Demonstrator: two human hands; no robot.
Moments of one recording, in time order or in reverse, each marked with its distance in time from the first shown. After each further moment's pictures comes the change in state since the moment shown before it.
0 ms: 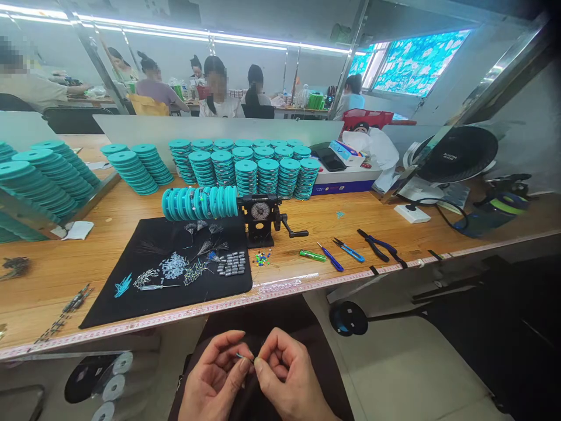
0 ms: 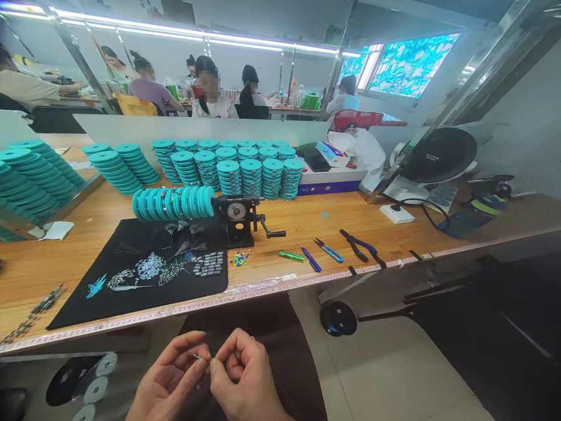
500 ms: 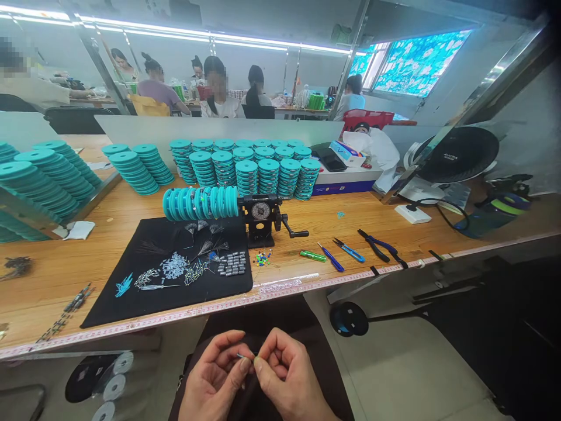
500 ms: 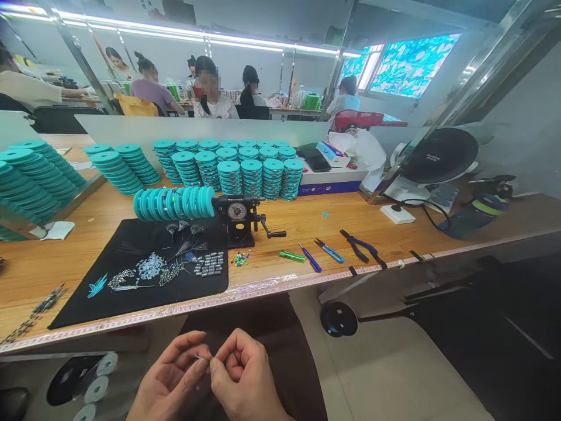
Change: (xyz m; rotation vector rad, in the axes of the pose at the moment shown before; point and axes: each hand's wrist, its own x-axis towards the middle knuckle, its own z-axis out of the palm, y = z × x) left_hand 0.003 -0.006 -0.007 -0.069 -0.043 -0.038; right_hand 0.000 0.005 0.002 0.031 -0.011 0.027
